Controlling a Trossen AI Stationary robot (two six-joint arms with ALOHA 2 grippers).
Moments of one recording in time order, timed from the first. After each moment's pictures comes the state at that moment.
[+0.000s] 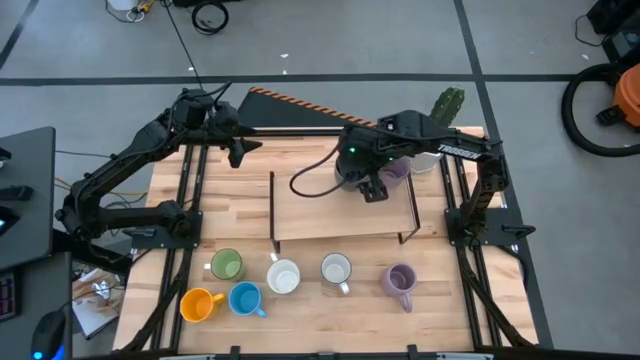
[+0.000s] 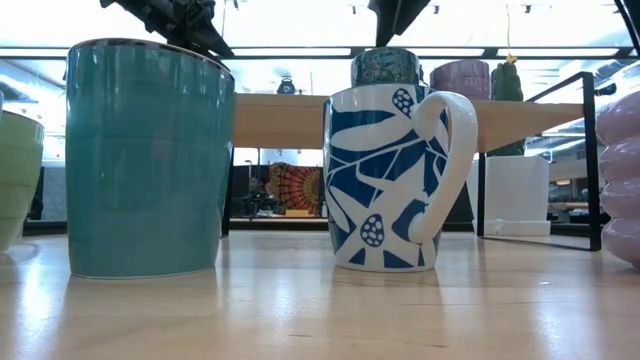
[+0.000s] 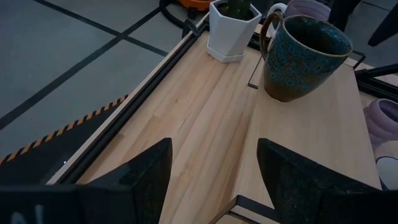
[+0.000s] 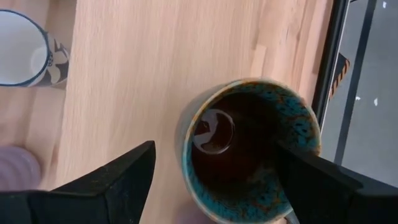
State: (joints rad) left arm 0.76 1.03 1.08 -0.60 0.36 0.06; right arm -0.10 1.78 2.11 -1.51 0.09 -0.34
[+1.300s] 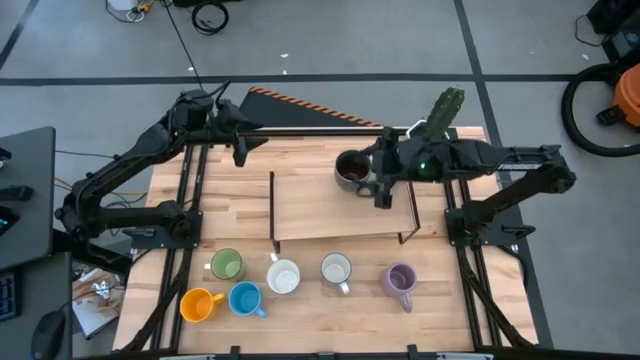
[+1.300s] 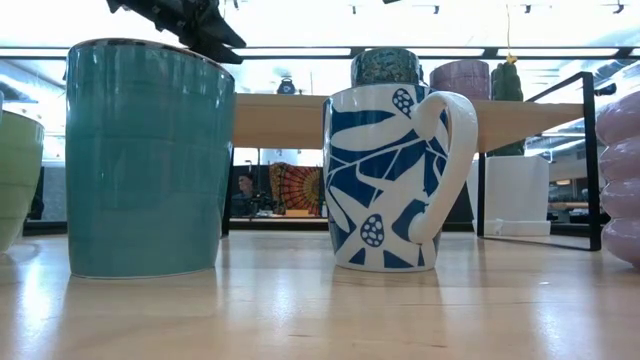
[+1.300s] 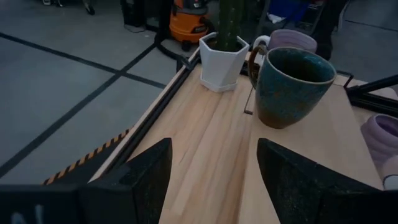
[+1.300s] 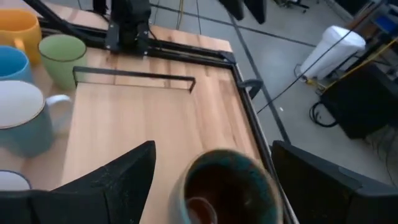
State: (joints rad) left arm 0.73 1.03 1.05 -0.42 0.36 0.08; right arm 0.06 1.25 1.39 -0.66 0.35 -0.16
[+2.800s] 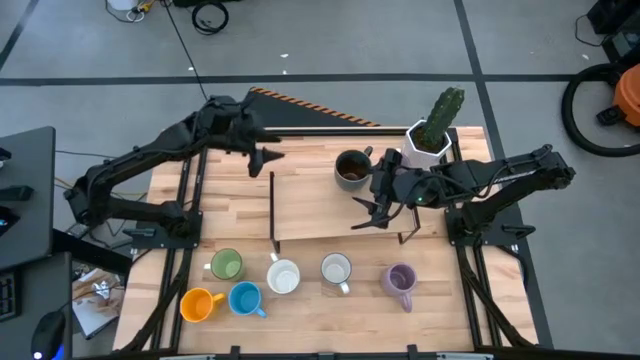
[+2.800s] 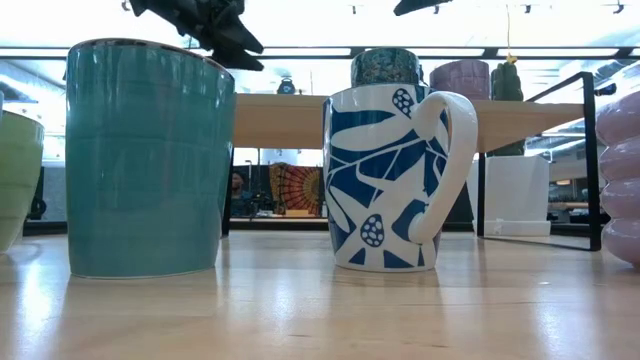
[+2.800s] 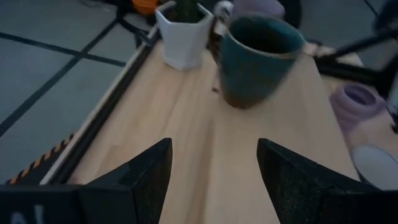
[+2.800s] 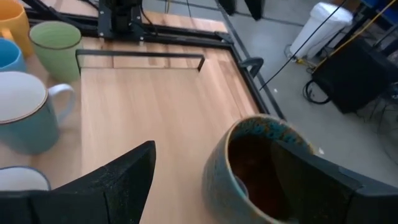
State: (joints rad) left arm 0.58 1.16 1.10 -0.45 0.36 0.10; right arm 0.21 1.25 1.27 -0.63 0.55 0.03
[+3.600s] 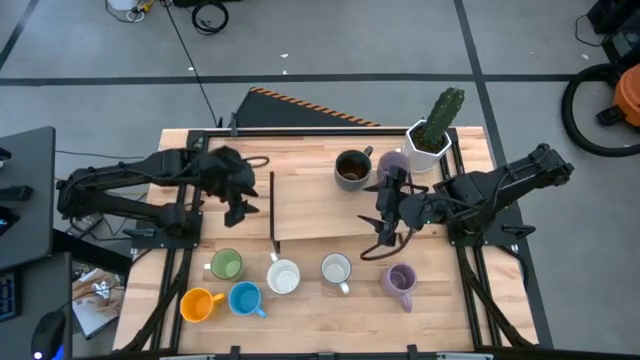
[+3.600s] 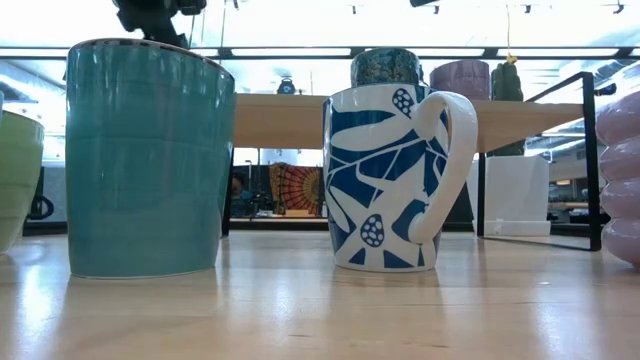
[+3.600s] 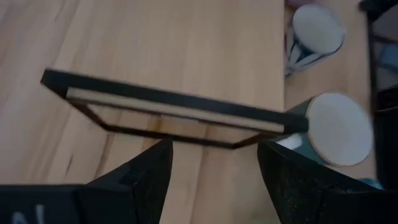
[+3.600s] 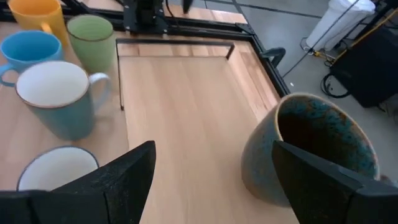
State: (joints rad) left arm 0.15 1.03 1.05 -0.92 0.13 -0.13; right arm 0.36 1.25 1.25 -0.69 0.61 0.18
